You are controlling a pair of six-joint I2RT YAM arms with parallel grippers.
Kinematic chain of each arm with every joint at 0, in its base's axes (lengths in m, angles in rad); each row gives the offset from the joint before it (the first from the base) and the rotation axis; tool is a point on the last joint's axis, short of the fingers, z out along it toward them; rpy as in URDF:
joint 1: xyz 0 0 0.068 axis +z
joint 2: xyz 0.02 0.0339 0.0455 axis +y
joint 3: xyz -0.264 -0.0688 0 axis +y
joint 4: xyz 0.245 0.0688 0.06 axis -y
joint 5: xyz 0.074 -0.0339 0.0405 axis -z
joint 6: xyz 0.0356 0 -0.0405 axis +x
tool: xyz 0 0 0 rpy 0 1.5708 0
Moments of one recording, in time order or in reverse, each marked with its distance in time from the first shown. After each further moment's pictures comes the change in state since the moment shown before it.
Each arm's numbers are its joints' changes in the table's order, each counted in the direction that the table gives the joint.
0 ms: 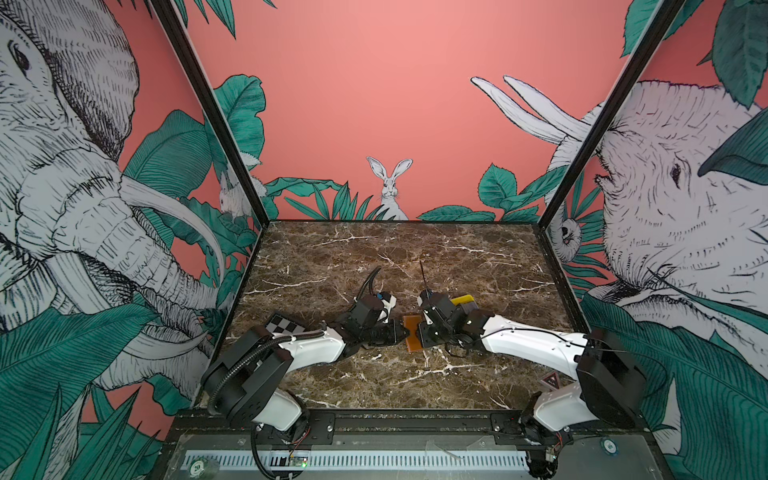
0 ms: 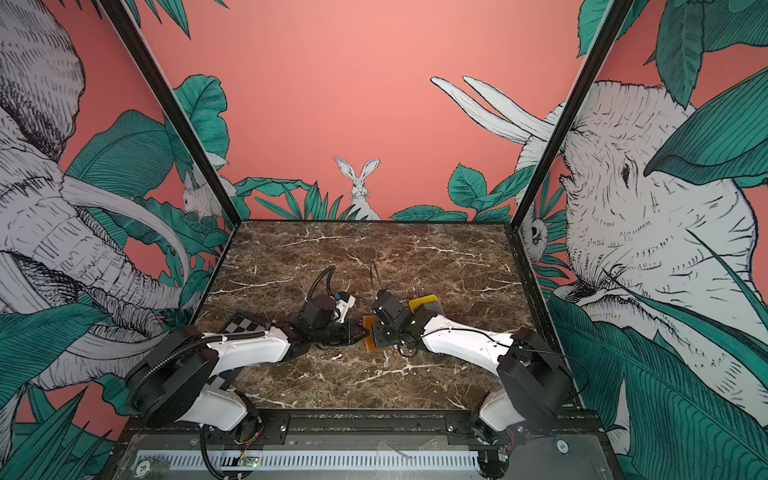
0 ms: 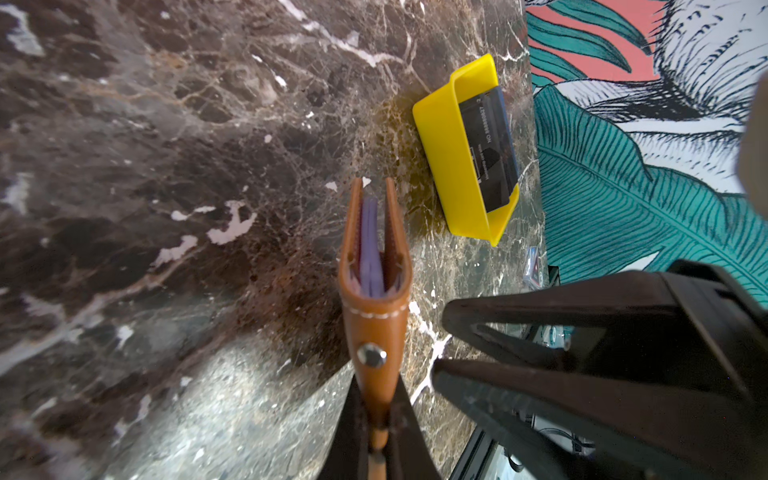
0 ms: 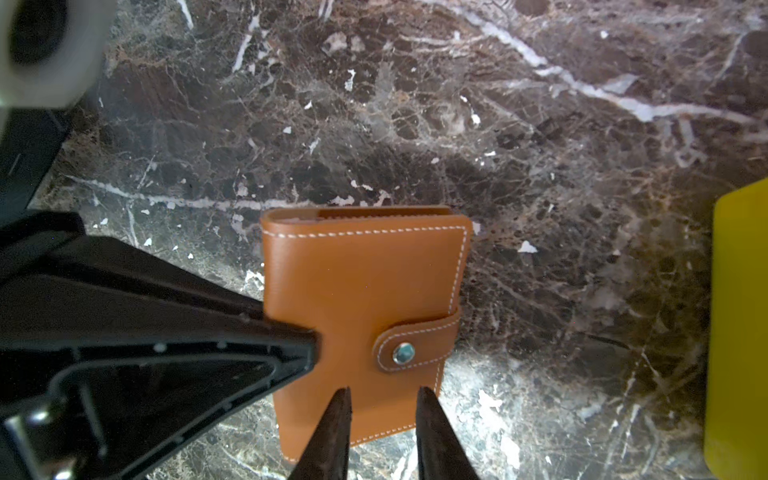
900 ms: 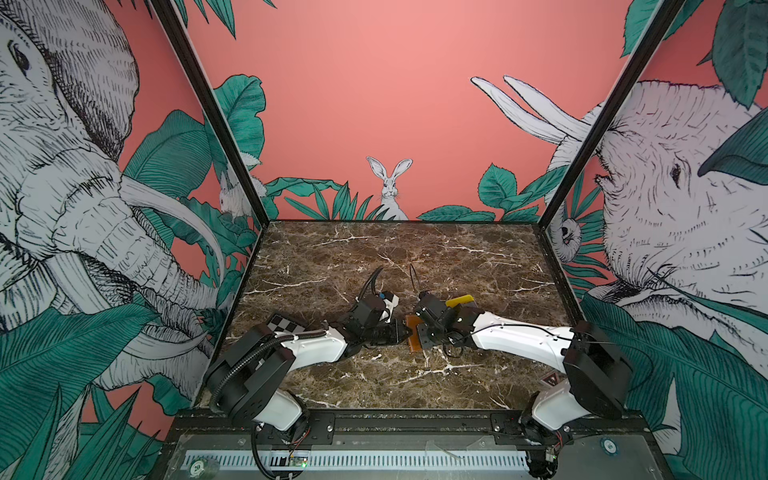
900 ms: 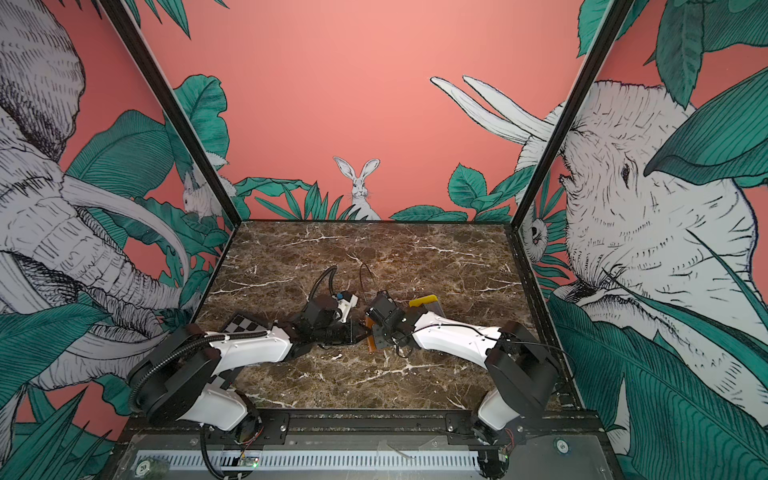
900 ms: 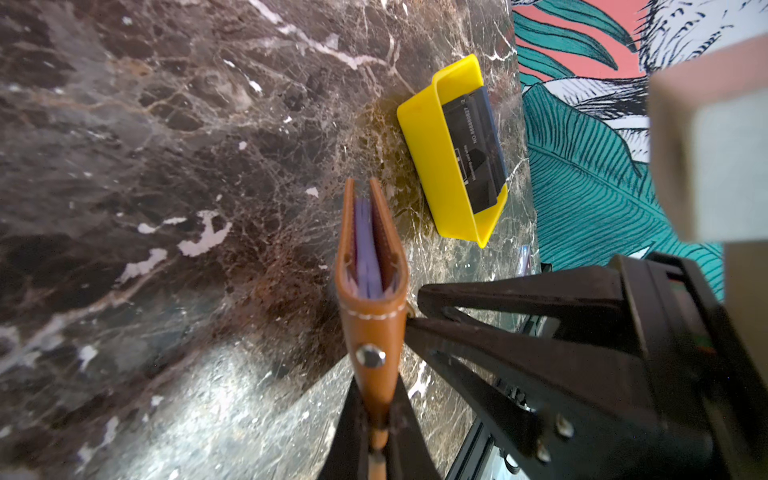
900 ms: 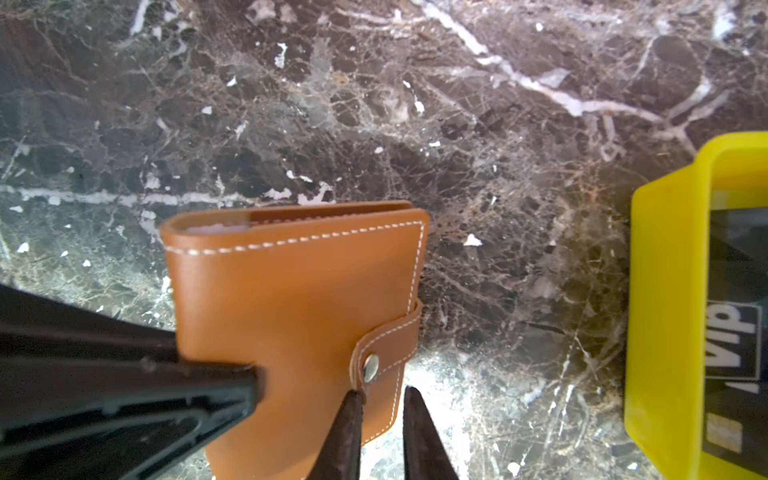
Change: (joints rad) left arm -0.012 0.010 -0.004 0.027 0.003 -0.001; right arm 0.020 0.064 -0.058 -0.114 0.151 0.003
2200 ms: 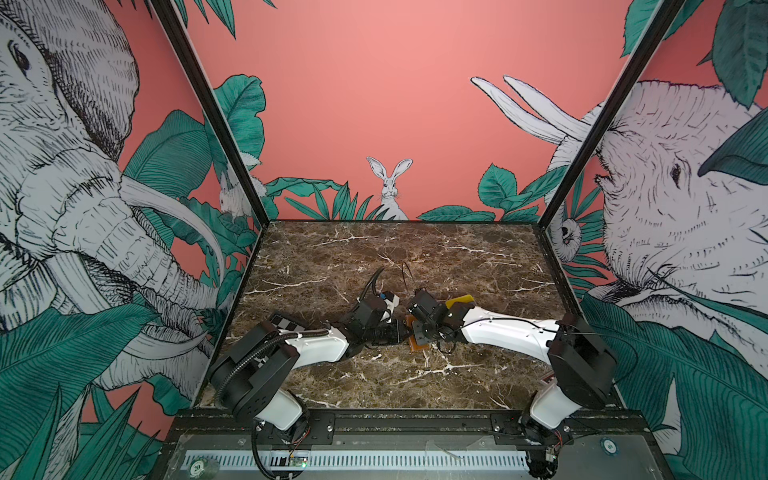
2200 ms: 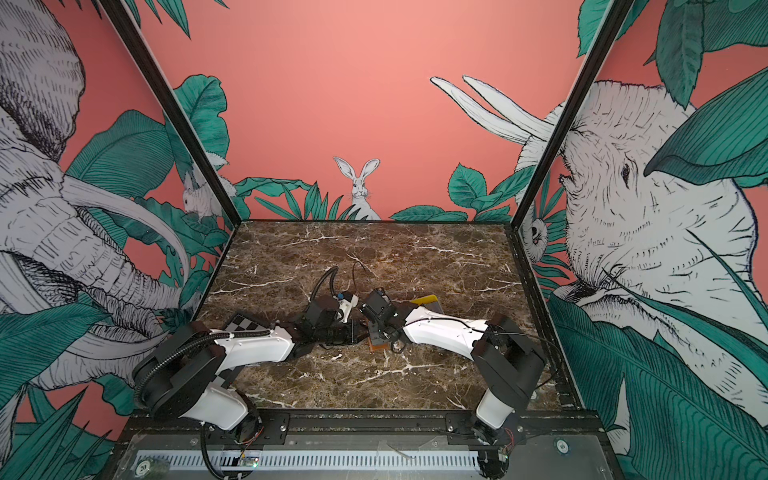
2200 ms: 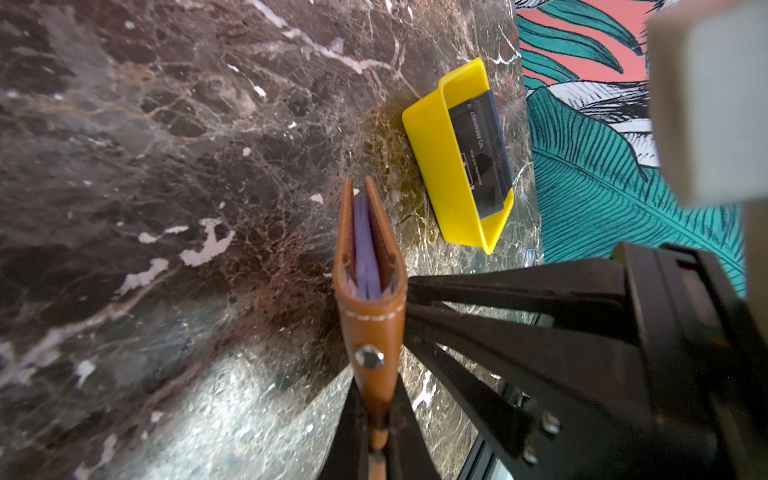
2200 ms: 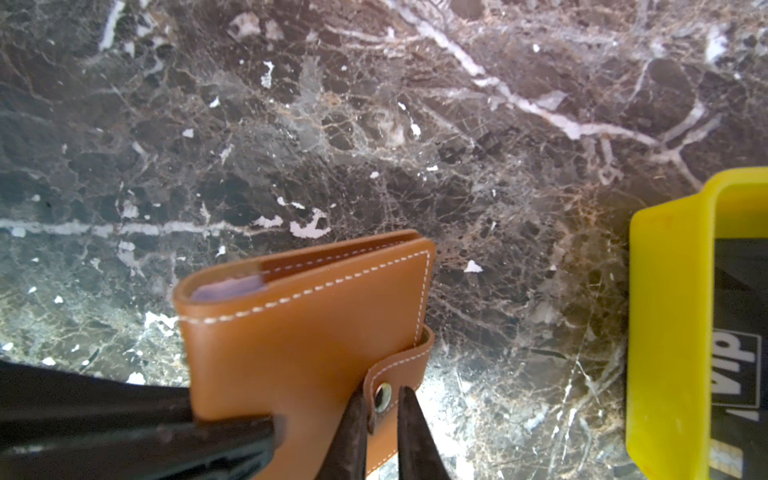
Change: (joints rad) left arm -0.007 0.026 0.000 0.030 -0.014 -0.003; right arm 0.004 0.086 -0.081 -0.027 0.037 0.008
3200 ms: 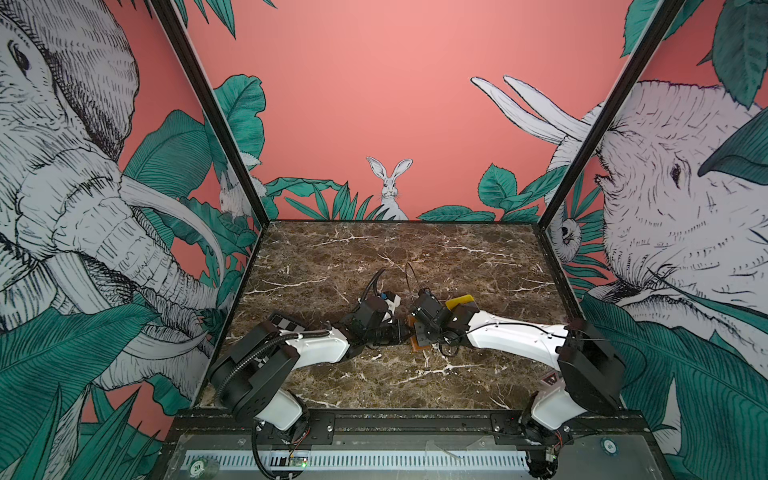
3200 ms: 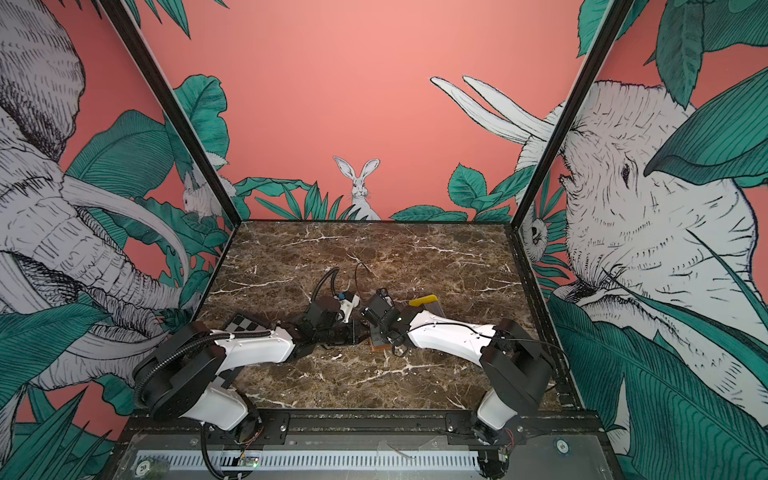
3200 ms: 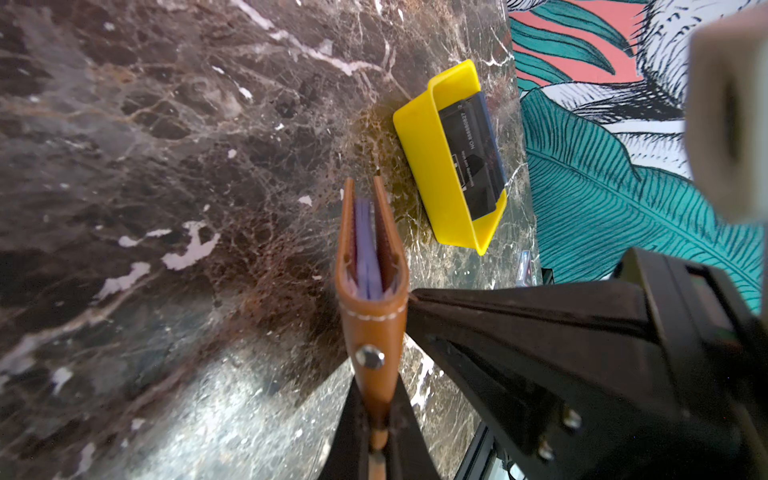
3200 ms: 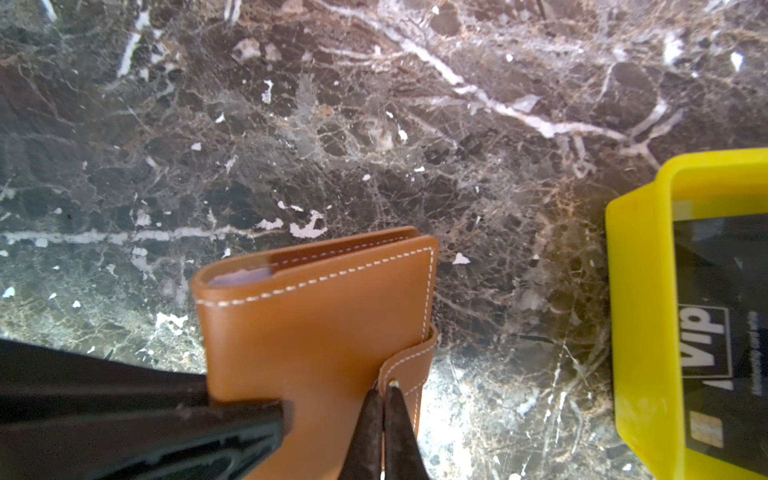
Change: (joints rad) left arm -0.011 0.000 0.000 0.018 -0.012 -0.014; right arm 0.016 -0.059 0.048 0.024 0.036 0.039
